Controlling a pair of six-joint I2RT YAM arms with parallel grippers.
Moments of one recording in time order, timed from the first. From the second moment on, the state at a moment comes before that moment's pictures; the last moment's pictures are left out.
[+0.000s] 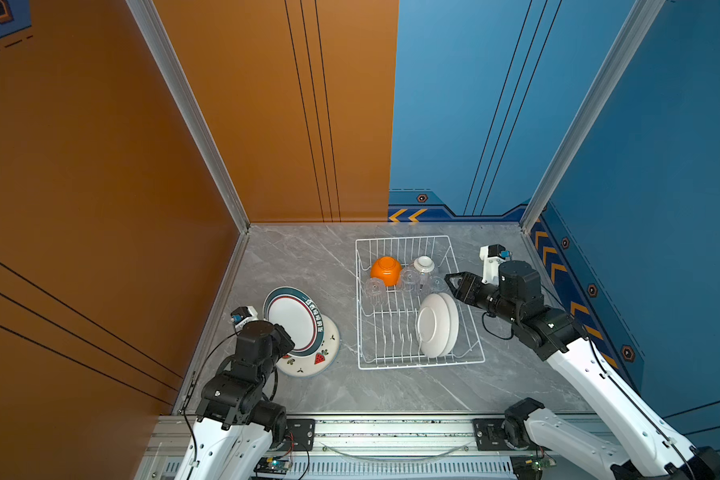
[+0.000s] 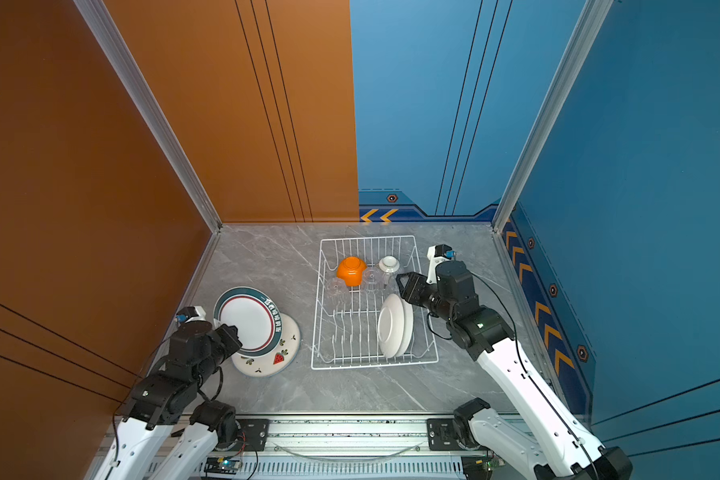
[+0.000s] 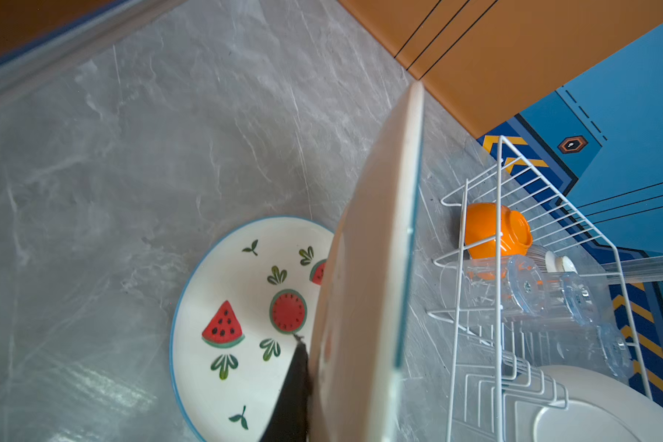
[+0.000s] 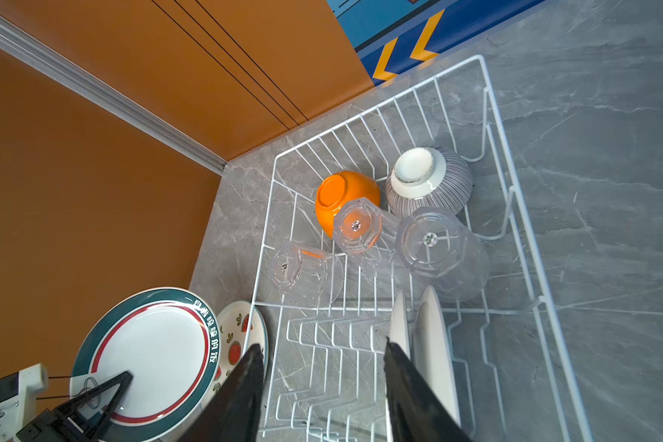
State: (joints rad) left arm -0.22 0.43 0.60 -0.85 -0.18 -0.84; right arm 0.43 0.96 0.96 -0.49 -0.12 0.67
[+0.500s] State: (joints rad) left arm -0.10 0.35 0.41 -0.78 0.08 -0.91; right arm 0.44 0.91 0.92 -0.53 -0.11 0.65
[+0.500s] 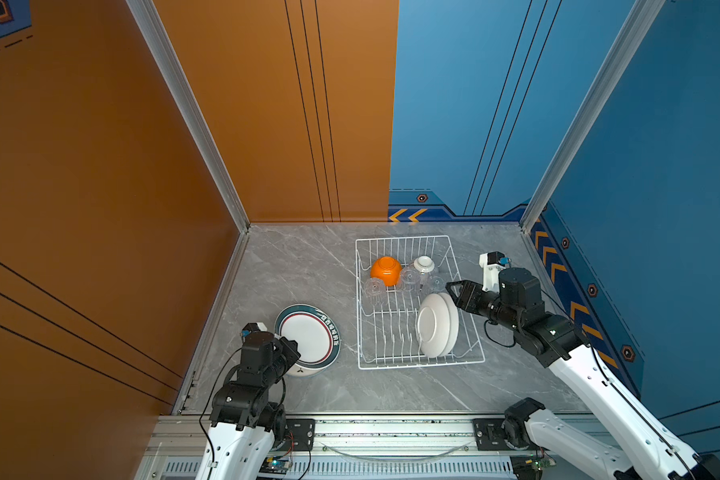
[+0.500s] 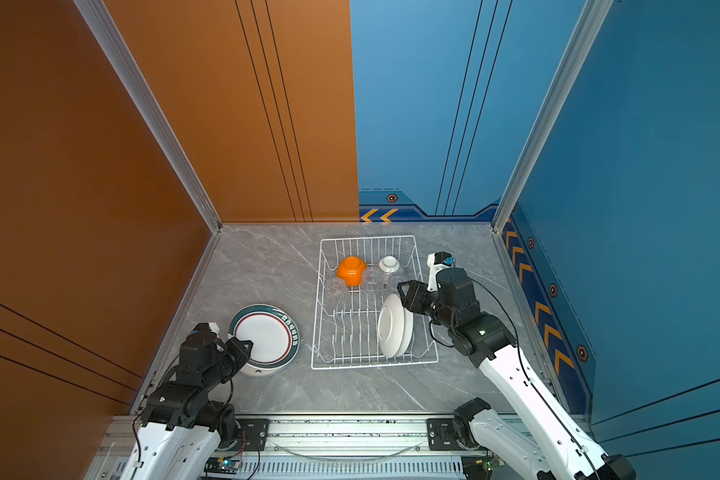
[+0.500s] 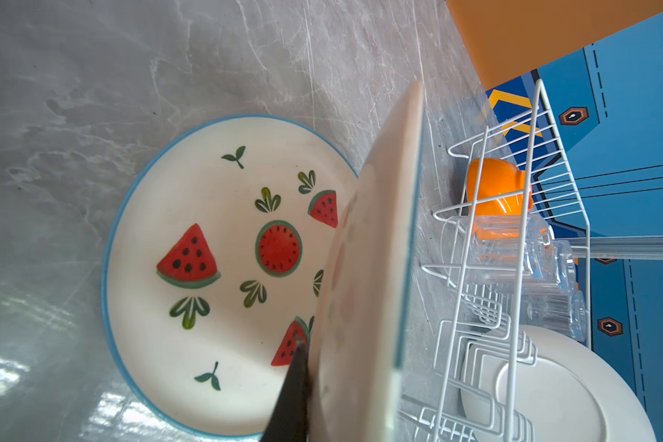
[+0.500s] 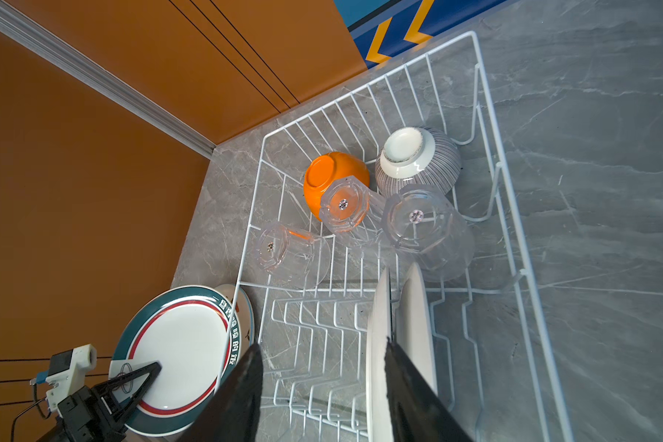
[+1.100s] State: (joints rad) left arm -0.04 0.37 0.34 -0.74 0.14 -0.91; right arm 0.46 0.87 0.88 -0.57 -0.07 0.65
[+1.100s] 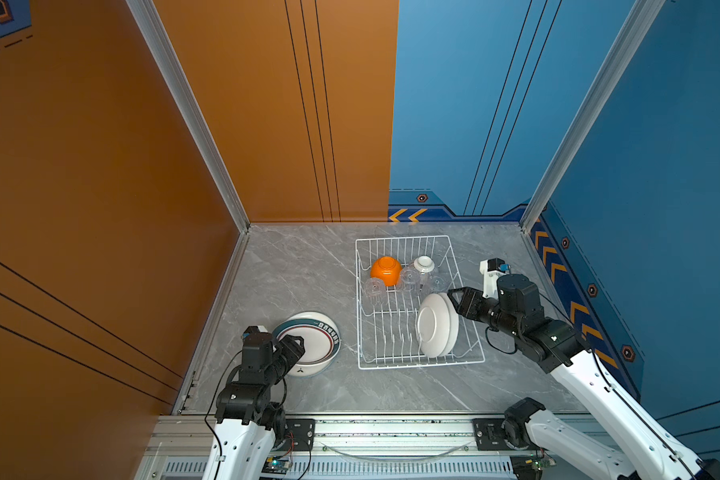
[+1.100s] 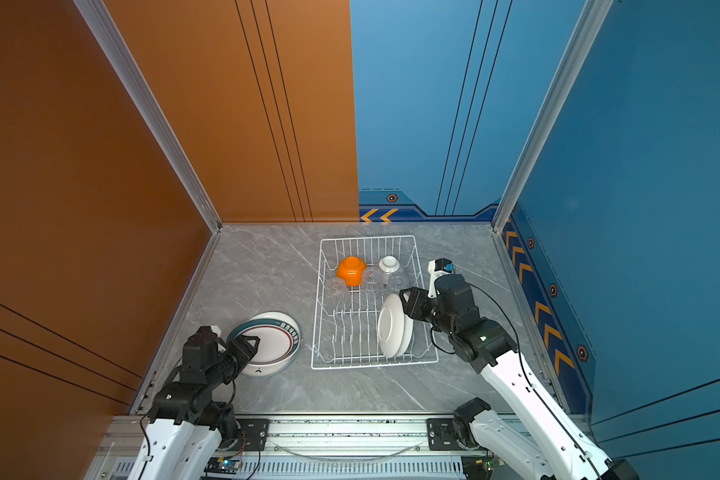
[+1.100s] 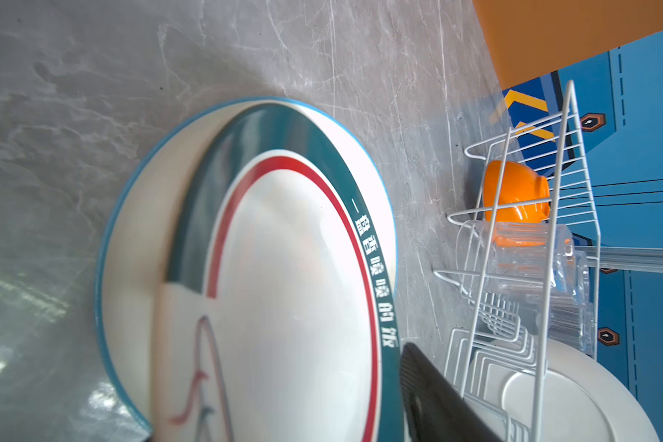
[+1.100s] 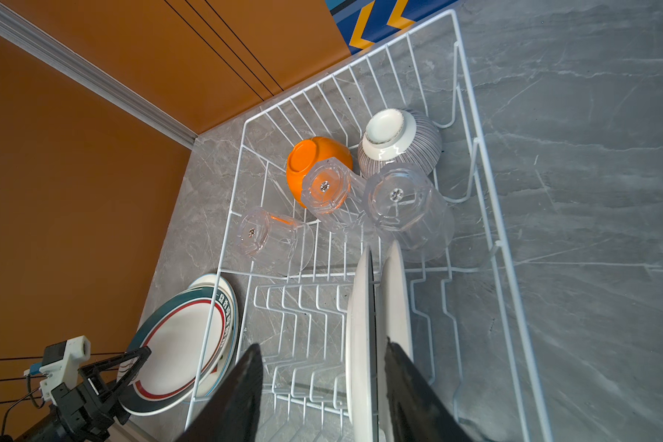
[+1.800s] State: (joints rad) left arm -0.10 0.45 0.43 -0.94 0.07 -1.01; right arm 0.48 0.92 0.96 -0.72 -0.04 0.63
